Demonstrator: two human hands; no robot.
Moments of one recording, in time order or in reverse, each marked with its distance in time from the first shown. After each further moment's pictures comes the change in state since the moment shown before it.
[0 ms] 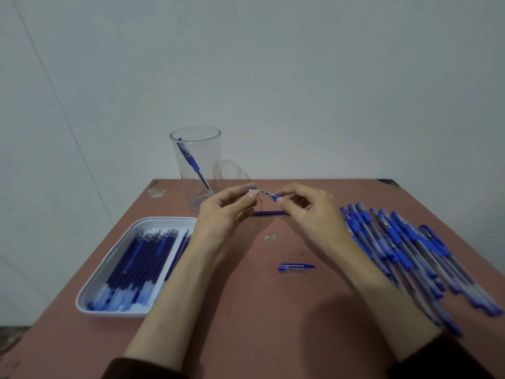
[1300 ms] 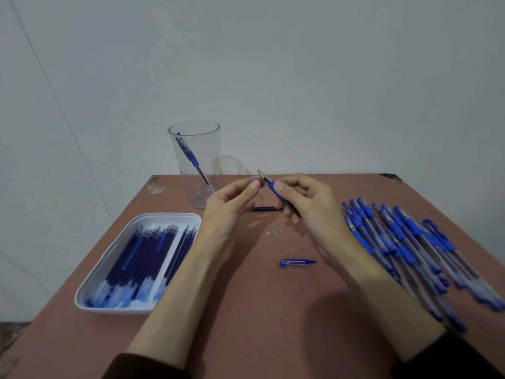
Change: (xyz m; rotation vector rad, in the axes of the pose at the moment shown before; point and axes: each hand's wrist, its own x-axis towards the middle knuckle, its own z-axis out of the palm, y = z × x) left_hand -0.001 -0.005 0.005 0.063 -0.024 0.048; right_hand -0.002 -0.011 0.006 0.433 -0.028 0.133
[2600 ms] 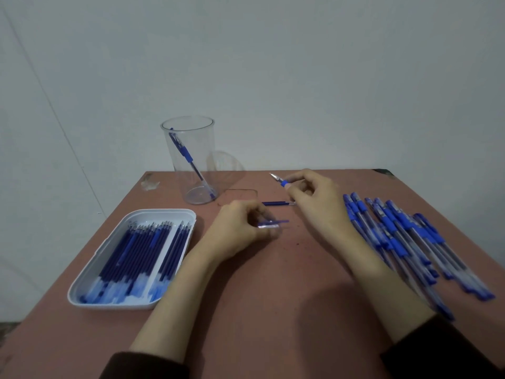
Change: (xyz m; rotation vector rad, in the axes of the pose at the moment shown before) left_hand -0.004 -0.009 -0.003 0.867 -0.291 0.055; right_hand 0.014 0.019 -0.020 -0.469 0.178 -0.057
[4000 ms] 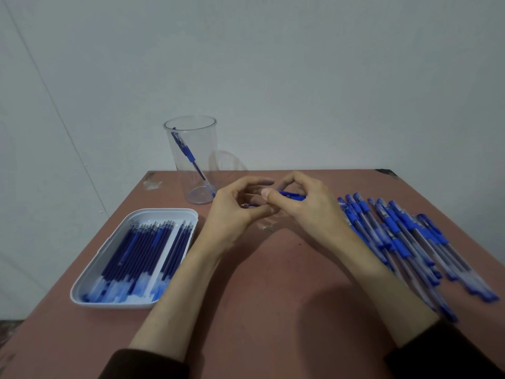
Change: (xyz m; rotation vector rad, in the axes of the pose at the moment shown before) left_hand -0.005 0.015 -0.005 -0.494 0.184 0.107; right_hand -0.013 -0.015 0.001 -0.063 -0.149 -0.051
